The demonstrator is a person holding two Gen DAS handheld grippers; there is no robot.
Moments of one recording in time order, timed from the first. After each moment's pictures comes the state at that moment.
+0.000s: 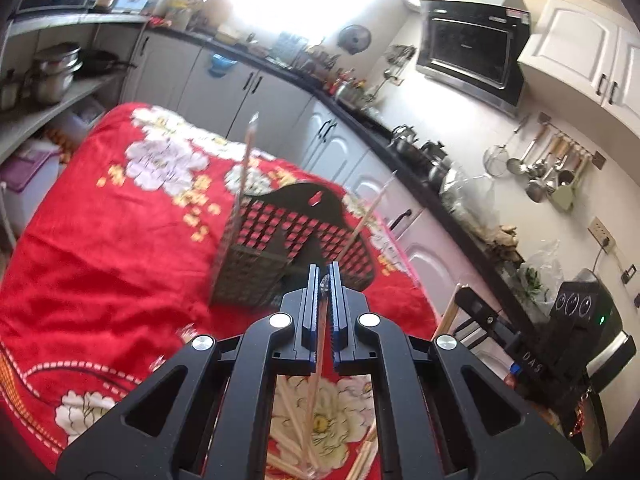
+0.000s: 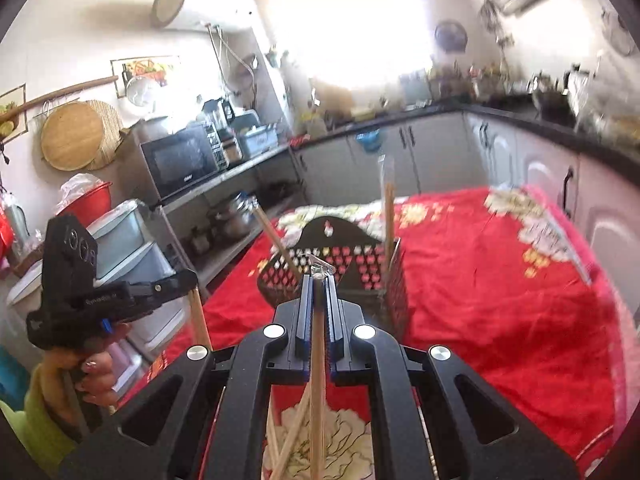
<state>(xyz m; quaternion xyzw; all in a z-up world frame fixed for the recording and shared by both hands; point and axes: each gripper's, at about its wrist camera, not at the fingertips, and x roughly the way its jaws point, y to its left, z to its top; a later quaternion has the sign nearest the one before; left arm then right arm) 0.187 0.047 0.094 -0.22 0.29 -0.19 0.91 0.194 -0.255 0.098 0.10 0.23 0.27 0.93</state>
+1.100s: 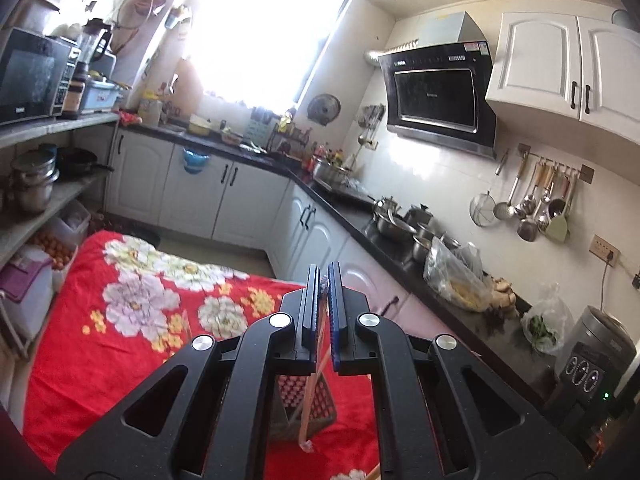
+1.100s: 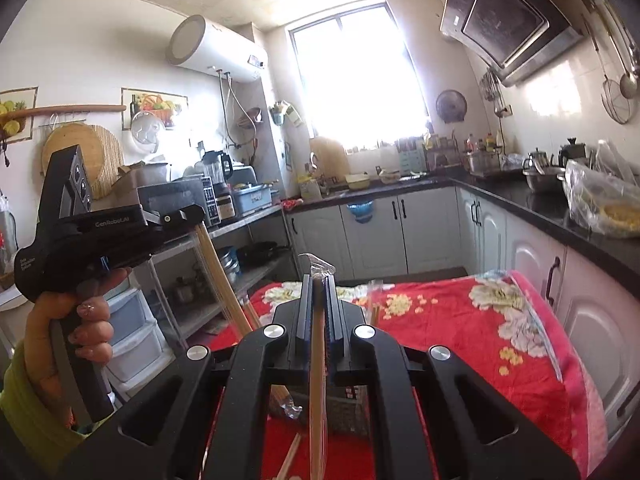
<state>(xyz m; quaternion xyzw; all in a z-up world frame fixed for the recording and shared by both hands) 0.235 0.015 0.215 -0.17 0.15 -0.17 0.96 0.215 -0.263 0.160 0.08 0.11 0.25 0.96</state>
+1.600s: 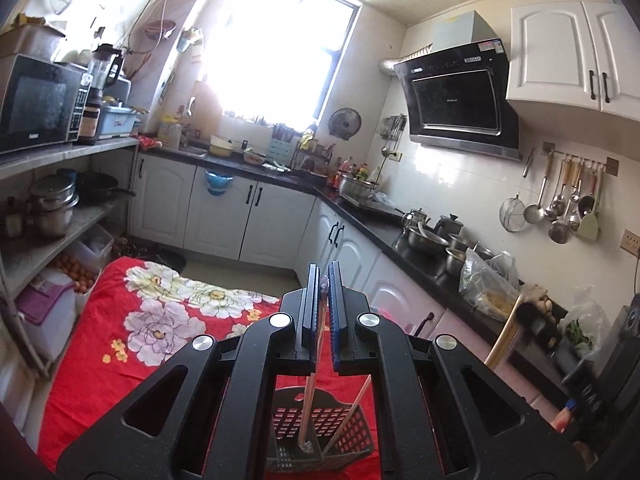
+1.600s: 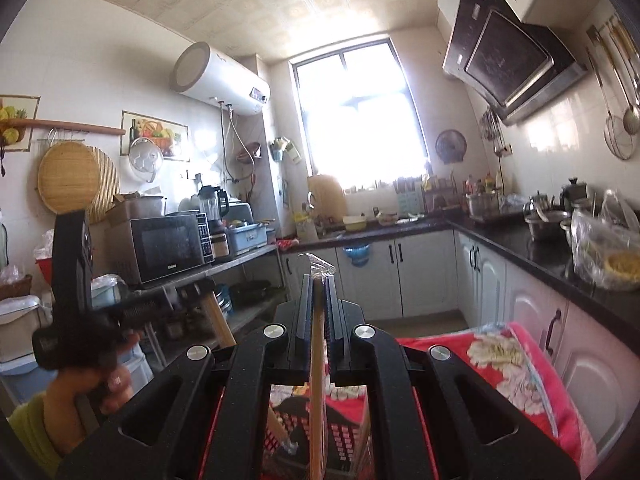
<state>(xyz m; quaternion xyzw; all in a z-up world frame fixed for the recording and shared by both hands) 0.265 0.012 0.211 -0.14 0.13 -0.12 0.97 0.246 -0.252 0.203 0.07 0.04 0.24 0.97</state>
